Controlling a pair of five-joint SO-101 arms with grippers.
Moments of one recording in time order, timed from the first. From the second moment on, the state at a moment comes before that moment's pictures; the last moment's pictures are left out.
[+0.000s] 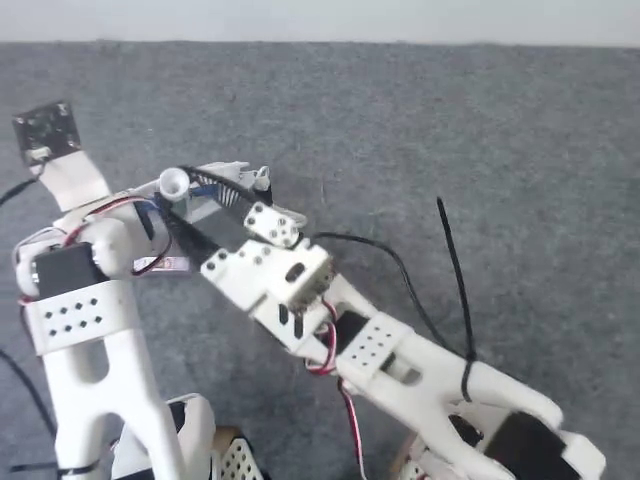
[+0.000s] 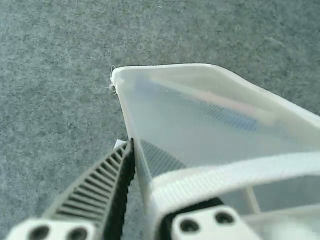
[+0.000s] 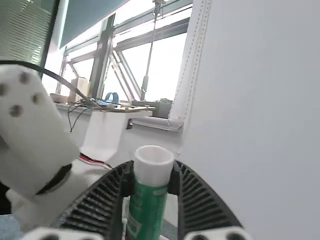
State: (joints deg) left arm -23.6 -38.2 33.2 70.9 10.4; right arm -54.5 -19.4 54.6 -50.6 7.4
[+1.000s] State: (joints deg) left arm -24.5 -38.1 33.3 71.0 10.4; right arm -51.8 -9.7 52.6 -43.5 -5.1
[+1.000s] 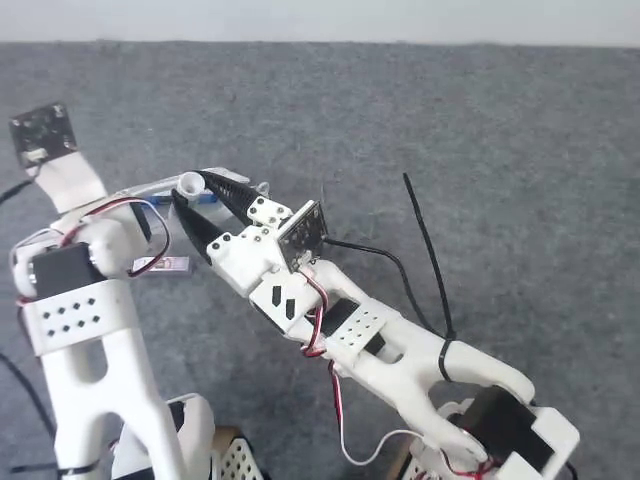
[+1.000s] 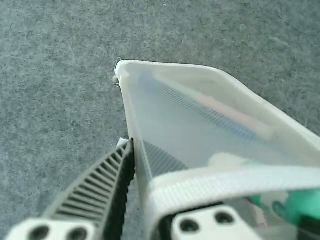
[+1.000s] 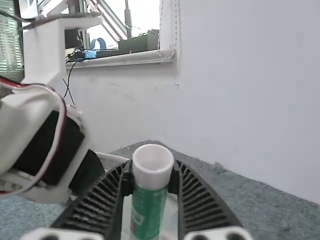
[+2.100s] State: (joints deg) left arm -25.4 -38.1 33.3 71.0 10.4; right arm -51.7 -23.5 57.8 -26.2 -0.6
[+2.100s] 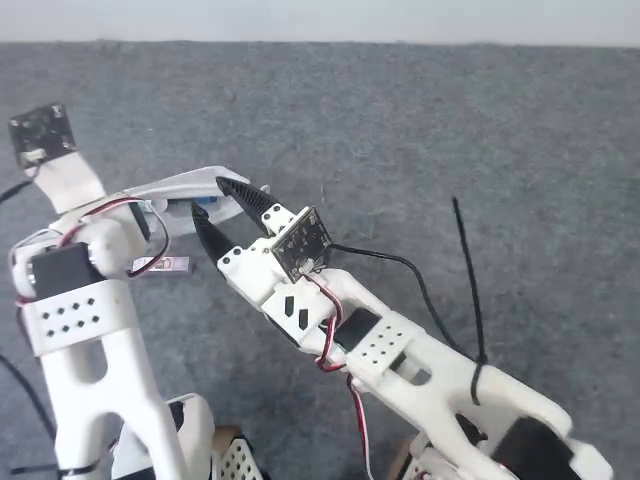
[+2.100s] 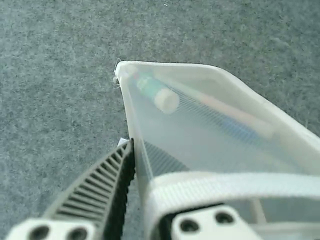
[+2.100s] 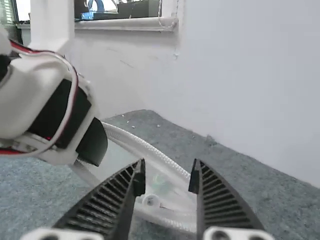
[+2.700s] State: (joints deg) left arm -35.7 -38.1 33.3 71.0 10.4; right arm -49.7 -35.7 53.5 2.1 -0.6
